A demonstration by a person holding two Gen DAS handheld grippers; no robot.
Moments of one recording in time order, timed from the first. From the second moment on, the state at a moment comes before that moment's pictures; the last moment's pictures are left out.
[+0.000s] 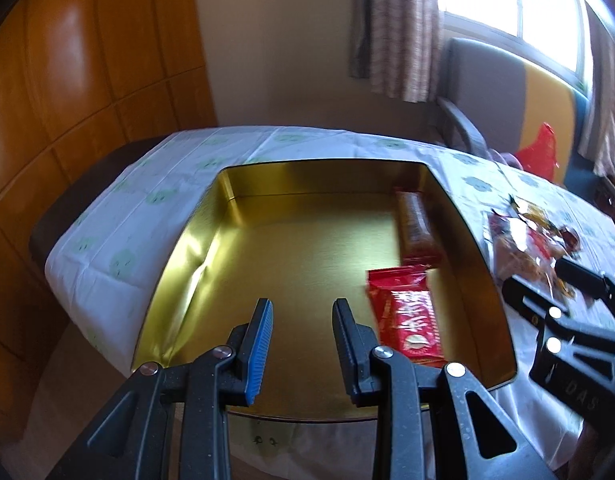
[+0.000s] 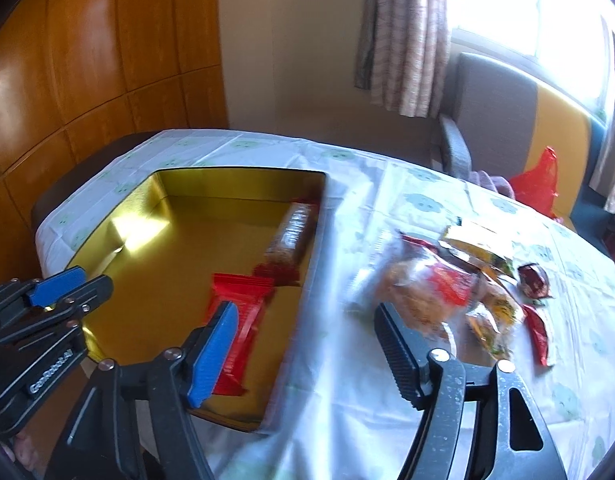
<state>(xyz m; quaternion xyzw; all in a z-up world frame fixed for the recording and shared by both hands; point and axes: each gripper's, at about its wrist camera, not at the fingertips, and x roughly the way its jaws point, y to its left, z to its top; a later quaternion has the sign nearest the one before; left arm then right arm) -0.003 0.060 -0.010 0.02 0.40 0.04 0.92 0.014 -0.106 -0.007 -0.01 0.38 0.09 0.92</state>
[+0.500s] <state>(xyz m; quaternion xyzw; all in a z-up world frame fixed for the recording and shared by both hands) 0.001 0.000 -0.001 0.10 0.38 -0.01 0.92 -0.001 -0.241 -0.045 0.06 0.42 -0.06 0.90</state>
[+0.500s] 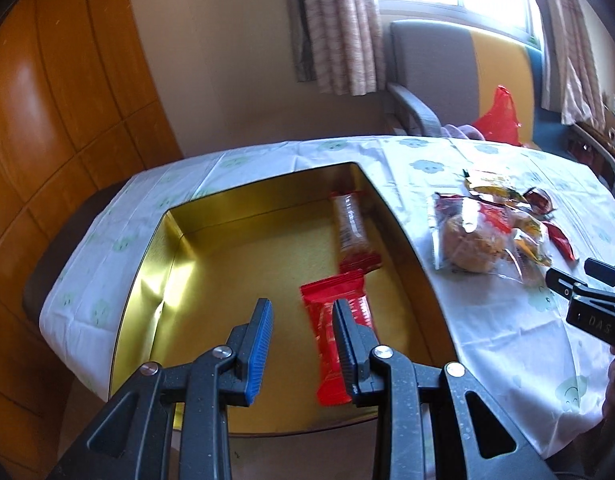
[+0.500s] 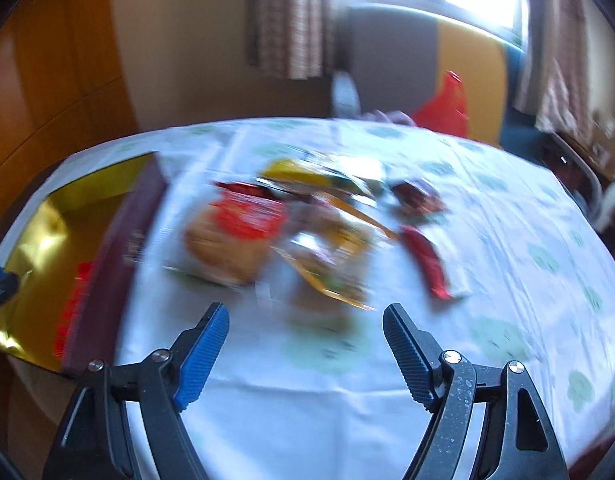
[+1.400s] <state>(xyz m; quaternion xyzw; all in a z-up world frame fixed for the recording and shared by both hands) 0.048 -0.092 0.000 0.13 0.42 -0.17 0.88 -0.023 -0.314 -0.096 0.09 0.47 -0.12 0.87</state>
